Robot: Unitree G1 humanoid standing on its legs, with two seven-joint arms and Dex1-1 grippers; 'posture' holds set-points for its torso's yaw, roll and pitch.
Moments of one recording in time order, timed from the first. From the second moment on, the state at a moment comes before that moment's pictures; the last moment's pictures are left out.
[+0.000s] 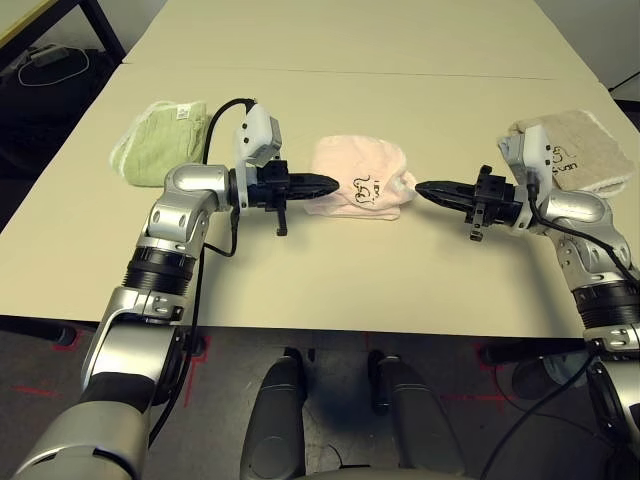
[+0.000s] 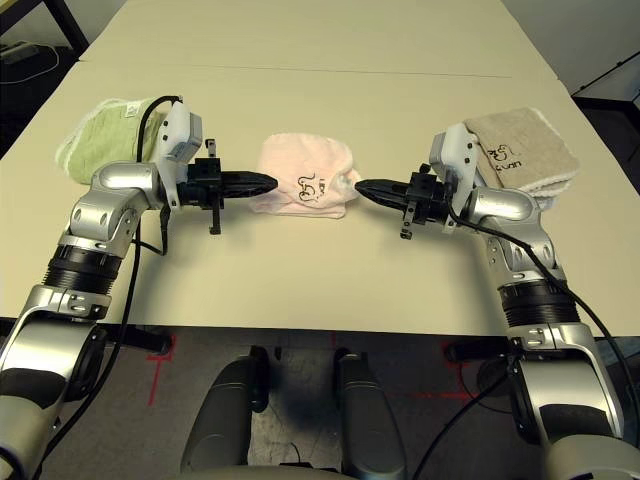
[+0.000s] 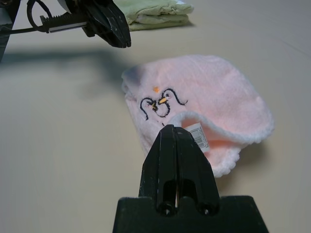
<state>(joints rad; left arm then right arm) -0.87 0.48 -0.12 0.45 -0.29 0.15 -1.27 -0.64 -0.57 -0.02 0.36 0.35 0.02 1.20</state>
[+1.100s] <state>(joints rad) -1.03 0.40 -0.17 0.84 -0.08 -0.01 -1.26 -0.96 -0.45 0.10 0.89 0.09 -0.16 1.24</state>
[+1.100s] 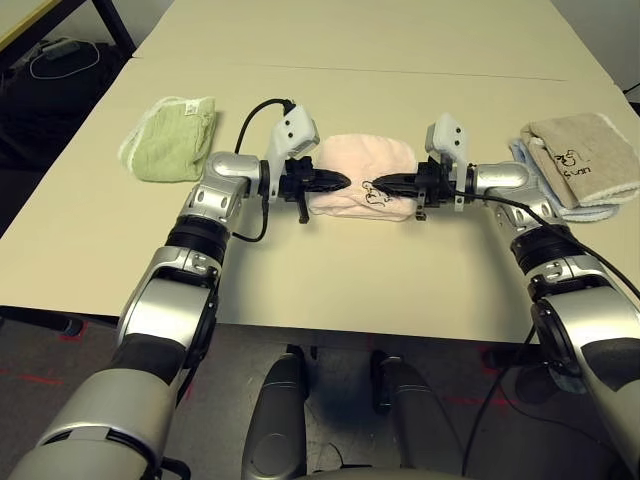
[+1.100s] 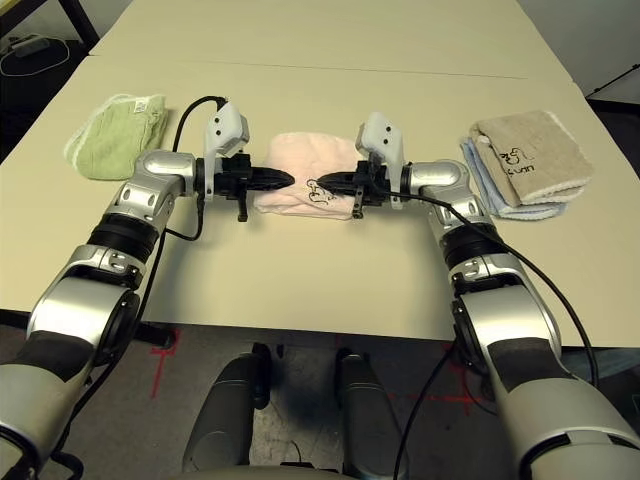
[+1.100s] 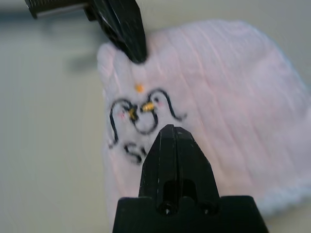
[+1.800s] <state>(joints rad) -1.01 0.42 -0.17 0.90 -0.04 -0.01 -1.26 -0.89 -0.42 0.07 0.93 0.09 -0.18 1.21</state>
